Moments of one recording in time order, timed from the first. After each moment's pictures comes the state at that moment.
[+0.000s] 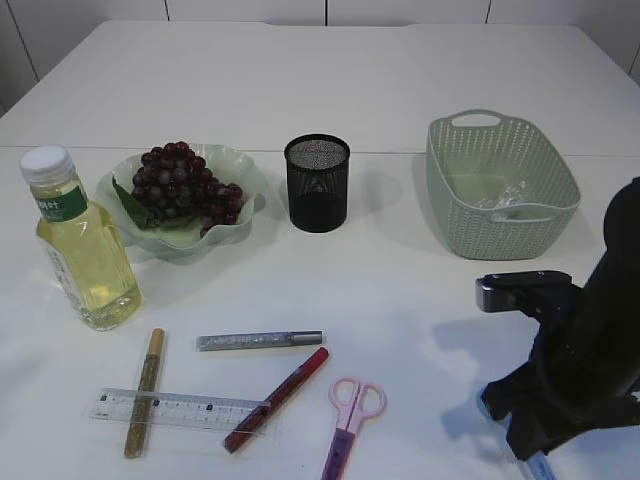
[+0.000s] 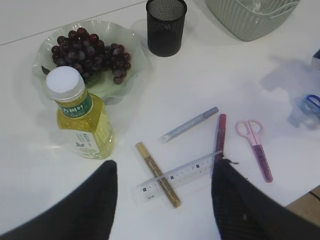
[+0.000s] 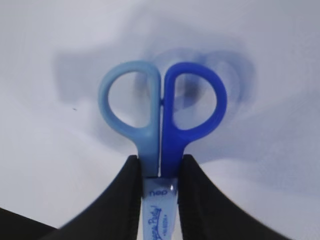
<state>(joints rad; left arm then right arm) -0.48 0.78 -0.96 -0.05 0.95 0.00 0.27 1.71 -0.76 0.29 0.75 -0.21</state>
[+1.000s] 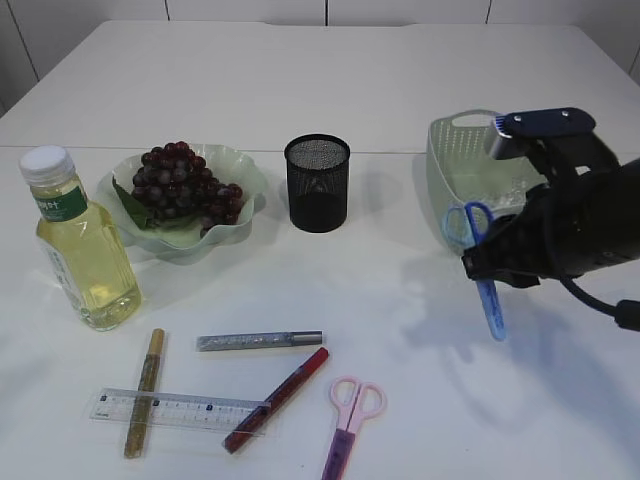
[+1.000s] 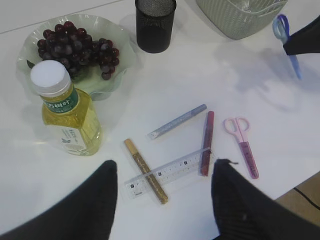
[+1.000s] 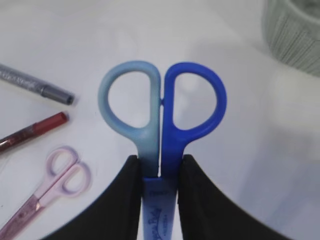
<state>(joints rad) -0.48 0.78 -0.96 -0.09 0.97 0.00 0.28 1.48 -0.81 0.53 0.42 -0.54</state>
